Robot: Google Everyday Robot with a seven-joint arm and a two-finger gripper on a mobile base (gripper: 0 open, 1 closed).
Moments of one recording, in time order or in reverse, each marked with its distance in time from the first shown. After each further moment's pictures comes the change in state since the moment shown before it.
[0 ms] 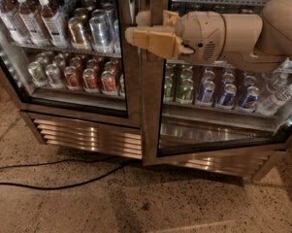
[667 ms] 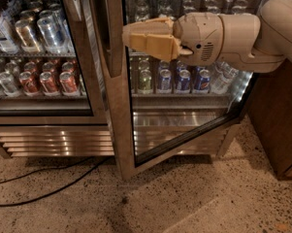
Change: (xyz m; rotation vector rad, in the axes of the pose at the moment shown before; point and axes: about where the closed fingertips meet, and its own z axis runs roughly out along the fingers) arm 0.000 0.000 0.000 0.000 0.000 0.000
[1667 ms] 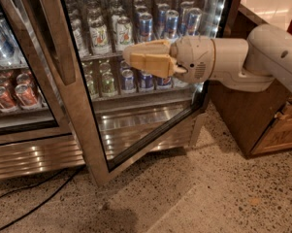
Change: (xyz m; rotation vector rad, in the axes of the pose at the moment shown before) arm 0.045 -0.010 -0.001 0.038 -0.013 0.076
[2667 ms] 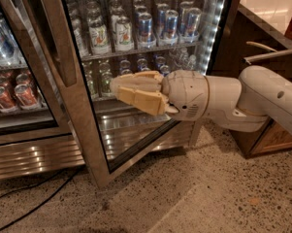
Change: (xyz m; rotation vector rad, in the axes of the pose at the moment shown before) arm 0.027 0.071 0.020 -0.038 -0.101 -0.036
